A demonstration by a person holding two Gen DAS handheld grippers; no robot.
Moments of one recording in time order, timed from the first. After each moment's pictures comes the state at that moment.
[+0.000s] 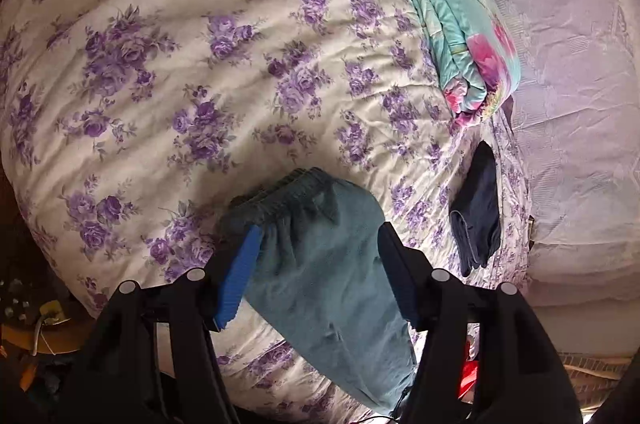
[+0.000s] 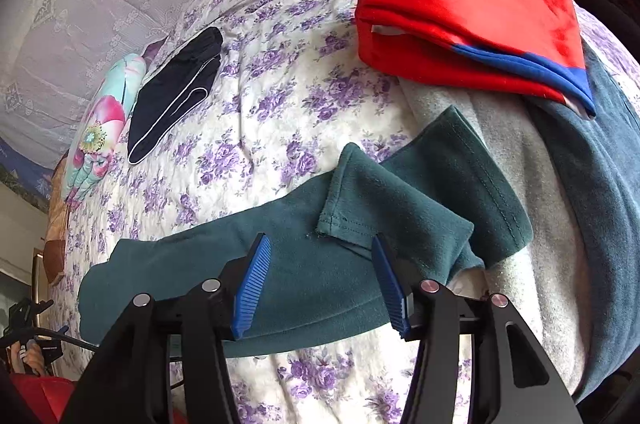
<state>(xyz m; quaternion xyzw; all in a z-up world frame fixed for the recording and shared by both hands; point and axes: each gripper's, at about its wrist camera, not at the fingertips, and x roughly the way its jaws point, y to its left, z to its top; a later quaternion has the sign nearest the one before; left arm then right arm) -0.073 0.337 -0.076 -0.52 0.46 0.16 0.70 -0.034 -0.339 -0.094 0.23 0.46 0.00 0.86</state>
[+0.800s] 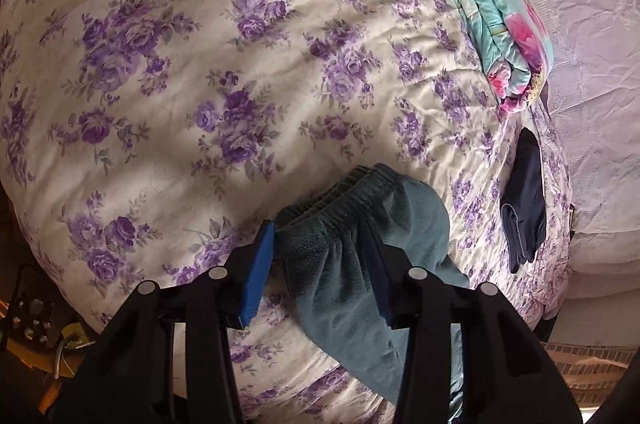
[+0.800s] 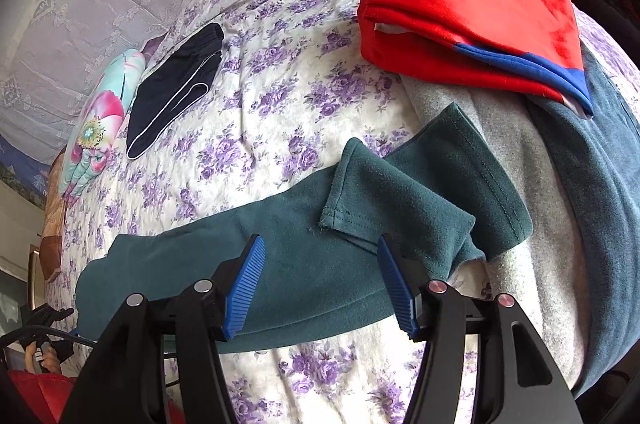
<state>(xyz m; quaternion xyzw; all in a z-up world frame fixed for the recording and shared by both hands) -0.071 0.333 -0.115 -0.48 0.50 0.19 0.70 -0.038 -0.336 -0.095 0.23 0.47 -0.01 0.85</state>
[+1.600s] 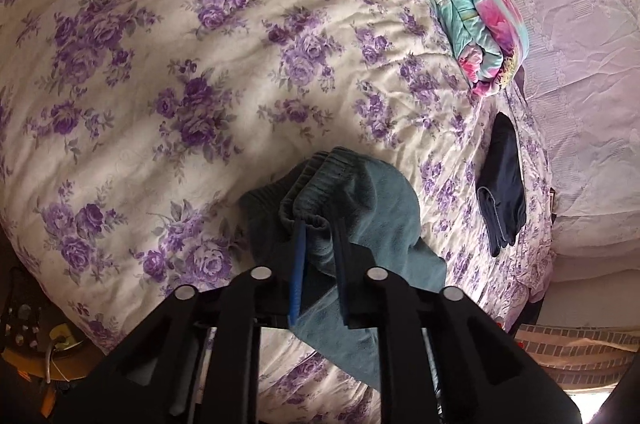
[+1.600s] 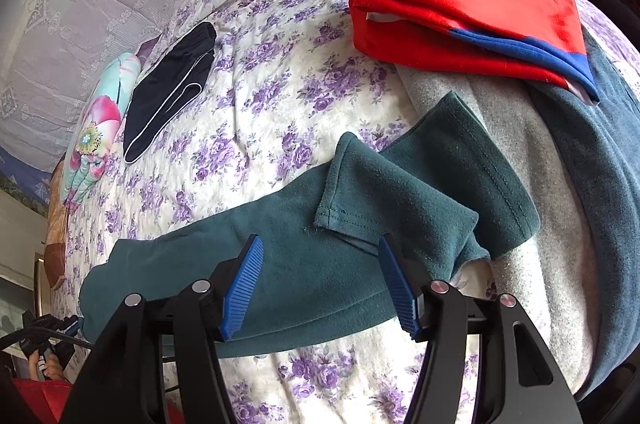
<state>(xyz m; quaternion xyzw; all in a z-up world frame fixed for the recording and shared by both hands) -0.065 0.318 -0.109 -0.49 0.49 0.14 0.71 -0.035 -0.339 -0.103 0.25 0.47 -0.01 0.85</state>
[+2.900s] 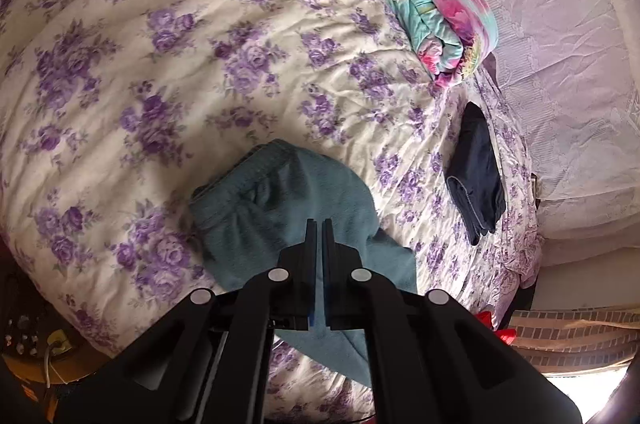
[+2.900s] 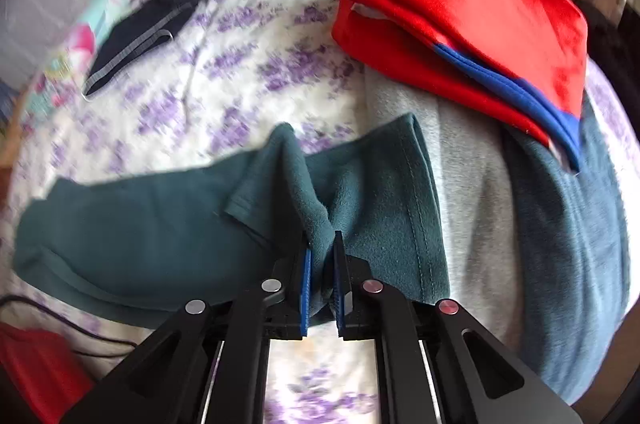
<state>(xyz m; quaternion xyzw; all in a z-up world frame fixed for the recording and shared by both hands) -0.061 0.306 -0.078 -0.48 0.48 0.11 0.73 -0.022 -0.368 -0.110 0.15 0.51 0.00 0.85</state>
